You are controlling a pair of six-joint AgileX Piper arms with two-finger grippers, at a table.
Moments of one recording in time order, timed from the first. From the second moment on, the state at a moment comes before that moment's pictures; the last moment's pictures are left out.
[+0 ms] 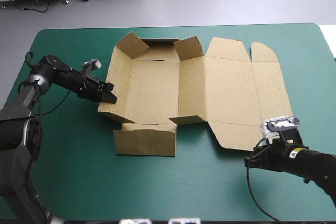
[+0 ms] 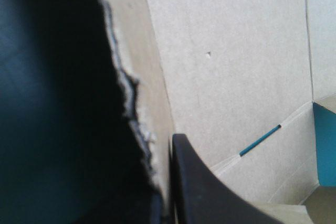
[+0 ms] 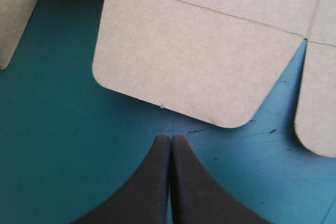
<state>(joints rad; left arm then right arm) 0.11 1.94 -1.47 -0.71 1.22 0.57 0.14 0.80 -0.62 0.37 0.85 -0.26</state>
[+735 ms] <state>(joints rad) -0.21 1.58 -1.49 -0.08 1.24 0.54 0.14 0.80 -0.62 0.36 0.88 -0.26</state>
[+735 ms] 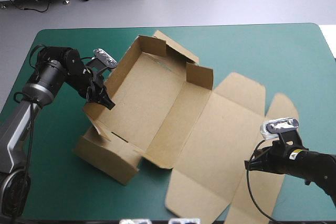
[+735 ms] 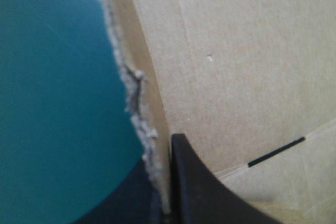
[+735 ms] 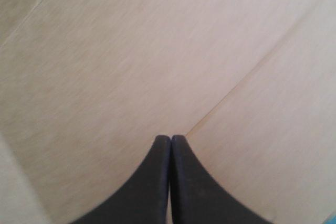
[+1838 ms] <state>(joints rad) -0.63 1.43 -1.44 0.38 1.04 0.67 0.14 0.80 -0.62 0.42 0.92 -0.27</state>
